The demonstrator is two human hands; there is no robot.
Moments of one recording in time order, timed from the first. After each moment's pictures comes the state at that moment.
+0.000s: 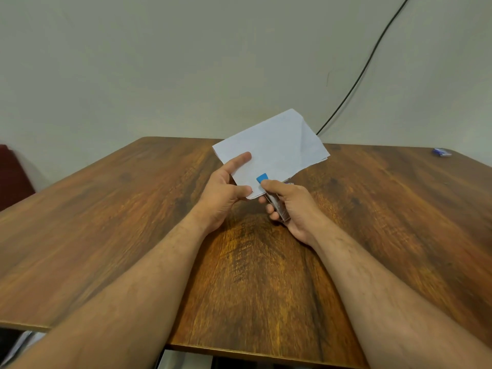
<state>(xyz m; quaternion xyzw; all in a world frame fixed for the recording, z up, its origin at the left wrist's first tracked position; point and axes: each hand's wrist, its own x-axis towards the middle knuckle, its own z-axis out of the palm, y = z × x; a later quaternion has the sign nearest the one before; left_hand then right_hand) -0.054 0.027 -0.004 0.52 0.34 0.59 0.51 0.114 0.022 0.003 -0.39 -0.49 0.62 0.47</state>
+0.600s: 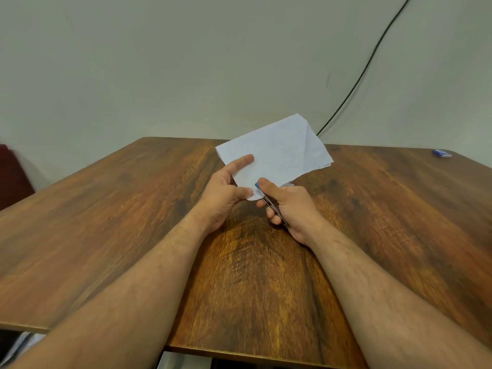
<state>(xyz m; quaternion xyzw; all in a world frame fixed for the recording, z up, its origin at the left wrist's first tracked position) -0.055 0.030 -0.006 0.53 0.33 0.58 0.52 0.109 0.024 0.000 -0.45 -0.53 0.55 0.46</state>
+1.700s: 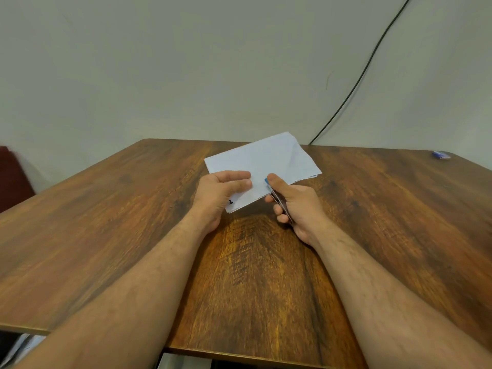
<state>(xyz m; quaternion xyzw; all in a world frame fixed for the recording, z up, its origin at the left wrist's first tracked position) -0.057 0.027 0.000 0.46 0.47 0.60 0.45 0.118 0.026 0.004 -0.47 -0.47 0.55 0.50</state>
